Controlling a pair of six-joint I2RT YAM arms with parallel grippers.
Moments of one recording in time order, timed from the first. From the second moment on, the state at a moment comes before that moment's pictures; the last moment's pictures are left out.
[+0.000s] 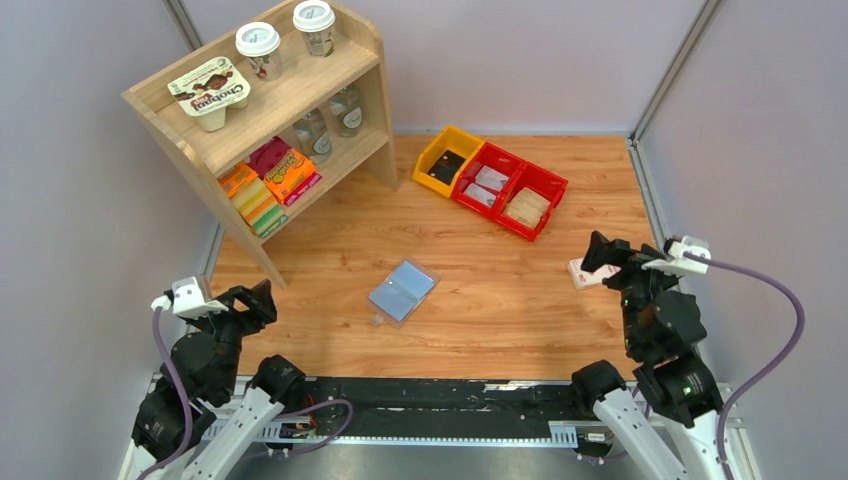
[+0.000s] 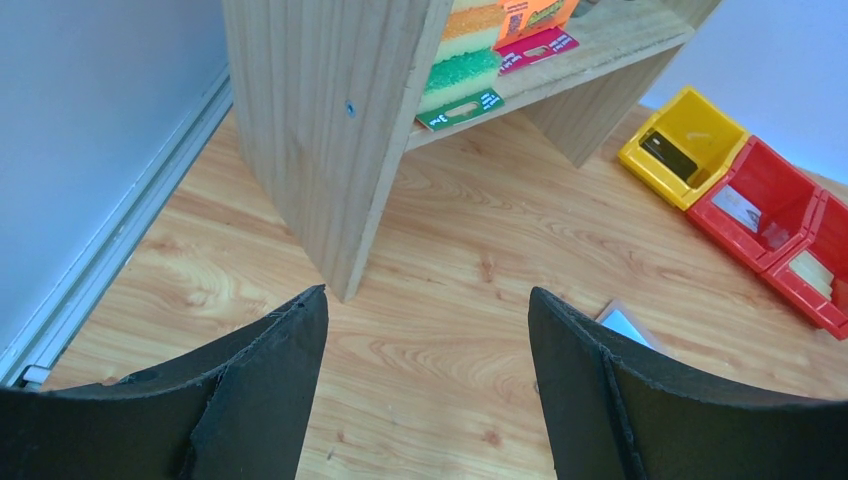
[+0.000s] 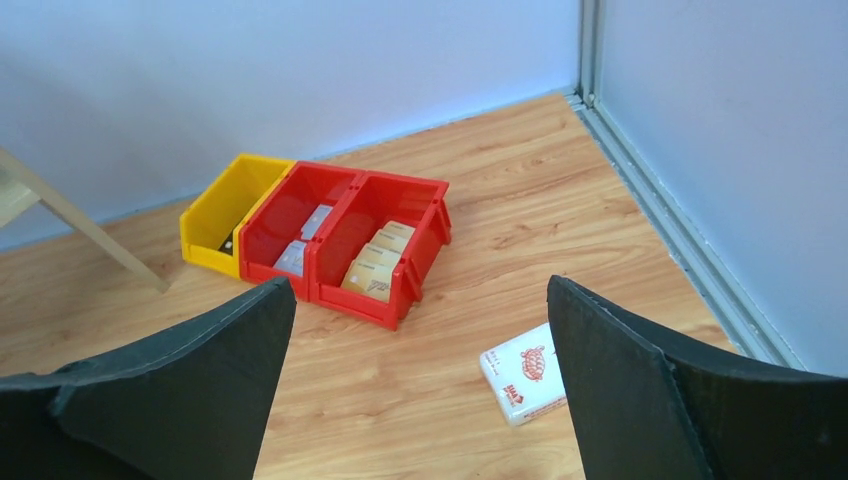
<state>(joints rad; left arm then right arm) -0.58 0.01 0.77 -0.91 -0.70 -0.40 0.40 0.32 0.75 -0.43 0.53 0.23</state>
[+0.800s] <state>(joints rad) -0.58 0.01 0.77 -0.92 -0.79 -0.41 0.39 0.09 0.64 -0.35 0.65 0.16</state>
